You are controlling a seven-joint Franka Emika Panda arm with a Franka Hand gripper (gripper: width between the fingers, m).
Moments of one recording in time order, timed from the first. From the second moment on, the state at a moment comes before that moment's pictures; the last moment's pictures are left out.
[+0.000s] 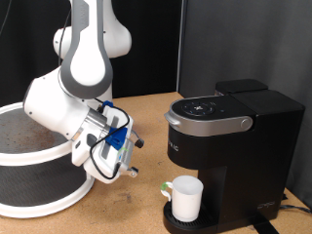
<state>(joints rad) 0.05 0.09 -0.32 -2.58 1.29 2.10 -1.51</state>
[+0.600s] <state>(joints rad) 0.01 -0.04 -0.38 -2.61 1.26 1.81 -1.59</state>
